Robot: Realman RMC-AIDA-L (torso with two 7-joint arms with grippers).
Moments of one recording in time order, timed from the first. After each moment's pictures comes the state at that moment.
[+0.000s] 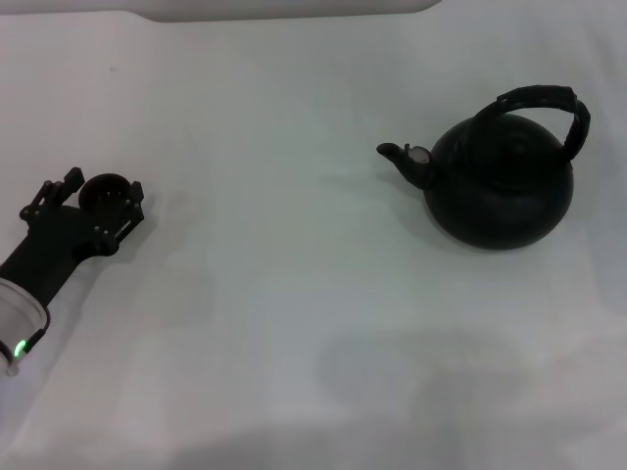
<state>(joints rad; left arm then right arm) -0.29 -2.08 -0.65 -0.14 -0.67 -1.10 2.82 0.51 2.02 -0.27 -0.01 2.09 1.02 -2.69</state>
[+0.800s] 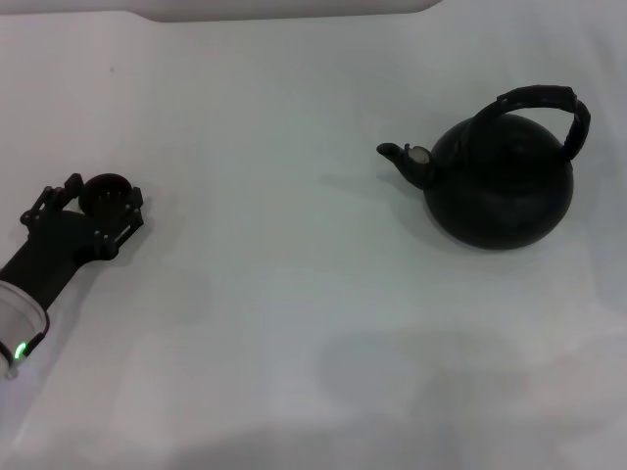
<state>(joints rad) -0.29 -2.08 -0.65 -0.14 -0.67 -1.08 2.82 0.51 2.02 -0.27 -0.01 2.09 1.03 -2.69</state>
